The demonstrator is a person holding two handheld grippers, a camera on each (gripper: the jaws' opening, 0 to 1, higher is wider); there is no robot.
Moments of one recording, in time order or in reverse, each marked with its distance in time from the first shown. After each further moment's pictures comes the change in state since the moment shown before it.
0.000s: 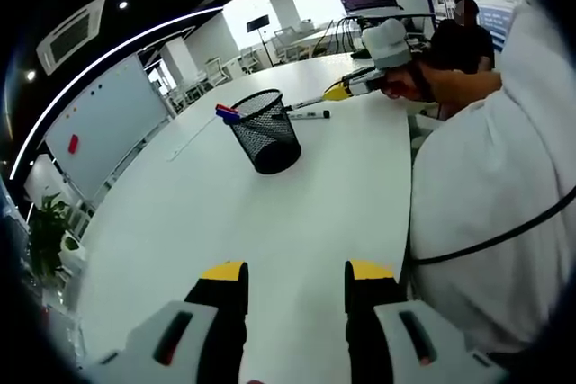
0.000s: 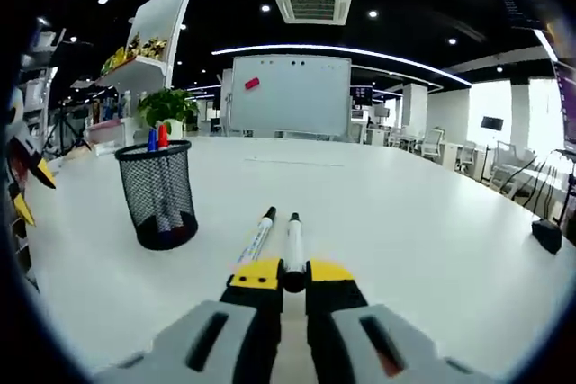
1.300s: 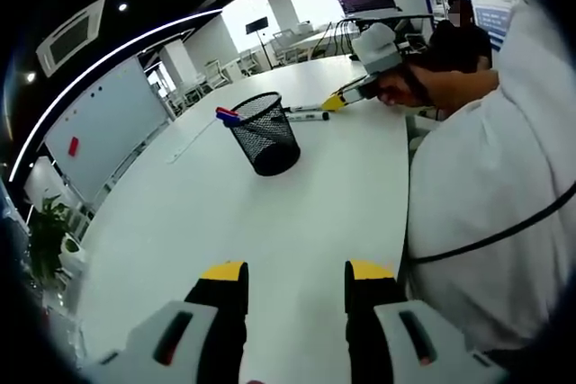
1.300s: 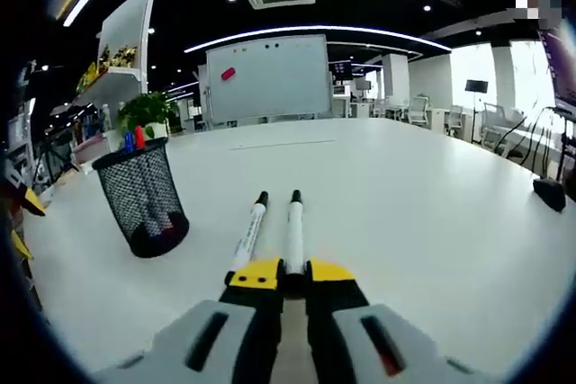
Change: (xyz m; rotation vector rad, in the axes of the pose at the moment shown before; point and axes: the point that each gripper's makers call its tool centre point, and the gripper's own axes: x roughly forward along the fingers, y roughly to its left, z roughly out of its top) left arm -0.004 -0.002 0.002 0.009 -0.015 -0.007; right arm 0.007 0.003 -0.018 0.107 0.083 -0.049
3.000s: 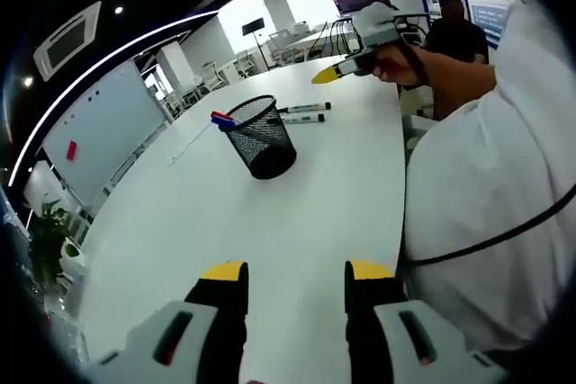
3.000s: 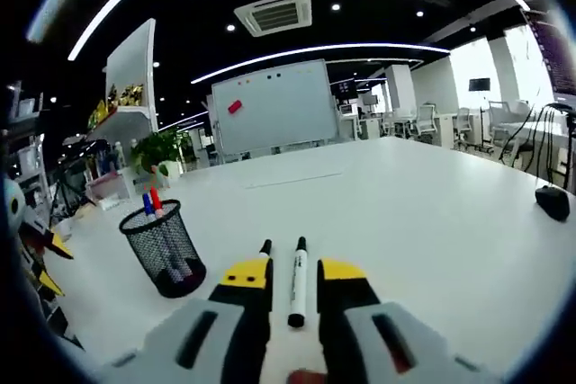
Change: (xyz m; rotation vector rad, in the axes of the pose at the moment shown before) left arm 0.001 -0.003 0.004 0.013 -0.001 -0.002; right arm -0.021 -0.015 0.055 0.084 -0.114 0.098
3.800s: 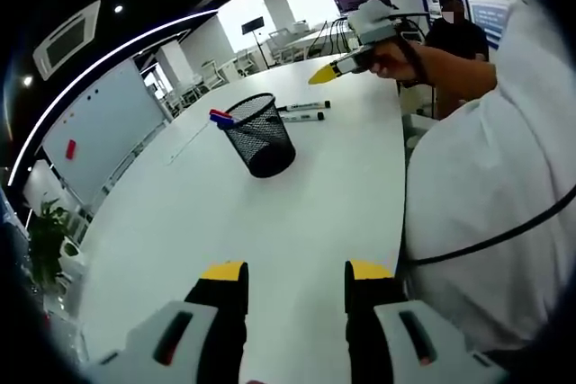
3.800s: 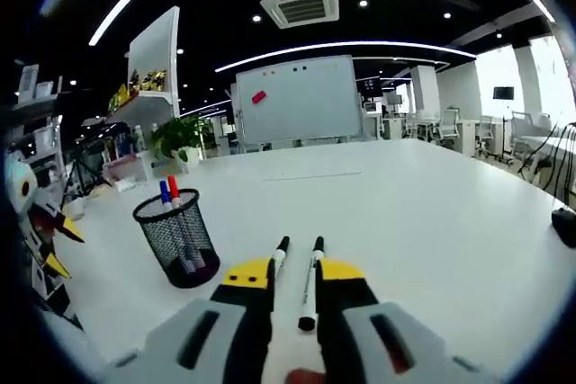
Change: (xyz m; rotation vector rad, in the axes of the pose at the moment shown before) left arm 0.003 -0.001 -0.003 0.000 0.011 -0.005; right arm 0.008 0.024 0.001 -0.078 0.034 0.119
